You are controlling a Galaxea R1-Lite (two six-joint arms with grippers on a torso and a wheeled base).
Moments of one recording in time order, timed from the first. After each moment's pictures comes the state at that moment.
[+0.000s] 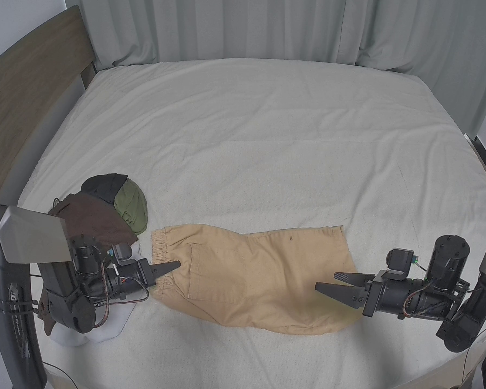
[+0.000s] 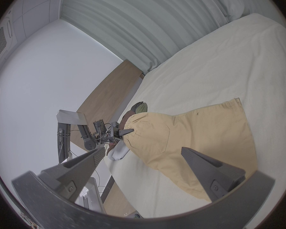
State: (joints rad) left arm -0.13 2.33 -0.46 -1.55 -0.72 -0.62; right arm 0.46 1.93 -0.15 -1.54 0.48 0.49
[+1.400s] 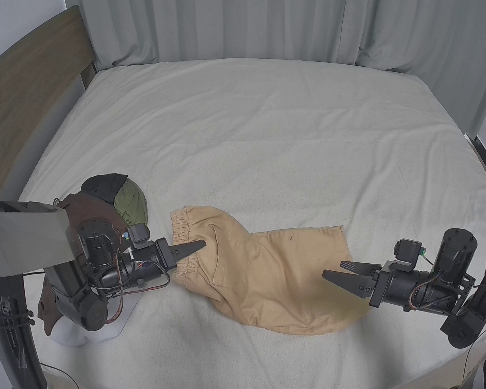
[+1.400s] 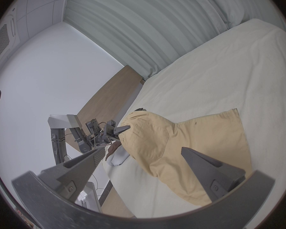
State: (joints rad) left arm -0.28 2.22 -0.52 -1.55 -0.64 -0.80; right arm 0.43 1.89 -0.16 -1.54 0.48 0.49
